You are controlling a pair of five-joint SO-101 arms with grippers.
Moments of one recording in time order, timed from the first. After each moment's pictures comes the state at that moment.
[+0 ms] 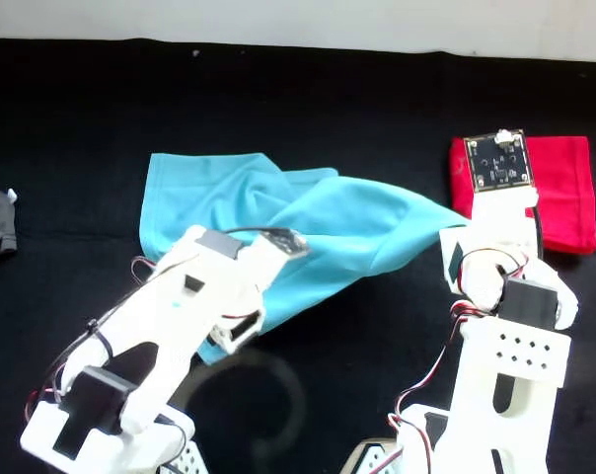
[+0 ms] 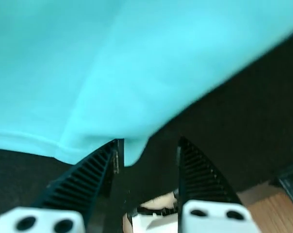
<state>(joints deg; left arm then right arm) 15.8 -10.2 43.7 69.7 -20.4 7.1 -47.3 37.5 62.4 22.8</state>
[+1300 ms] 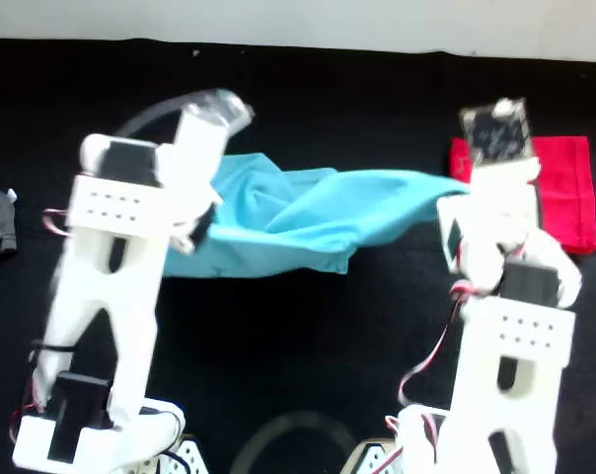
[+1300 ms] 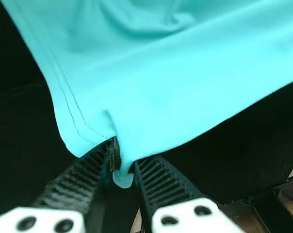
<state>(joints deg) 1.4 -11.6 -7.8 98.6 -17.7 4.0 -37.1 20.6 63.3 20.5</state>
